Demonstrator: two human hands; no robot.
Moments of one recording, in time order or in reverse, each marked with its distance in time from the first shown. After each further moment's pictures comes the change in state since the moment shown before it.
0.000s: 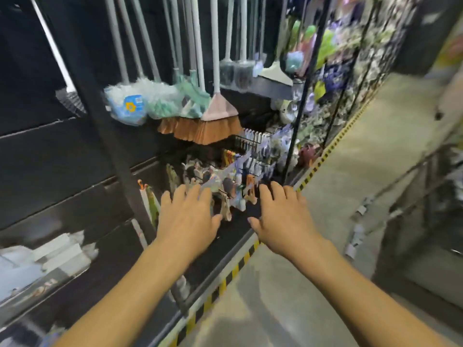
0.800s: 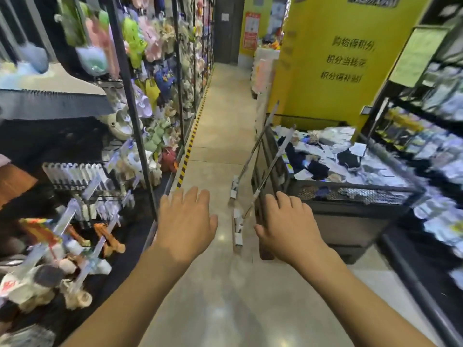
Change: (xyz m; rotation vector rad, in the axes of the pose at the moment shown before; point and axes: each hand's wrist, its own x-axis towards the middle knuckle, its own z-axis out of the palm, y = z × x) left_hand 0.256 0.314 -0.011 -0.208 -0.027 0.652; right_hand 0.049 0.312 -0.003 -0.073 -0.071 0.751
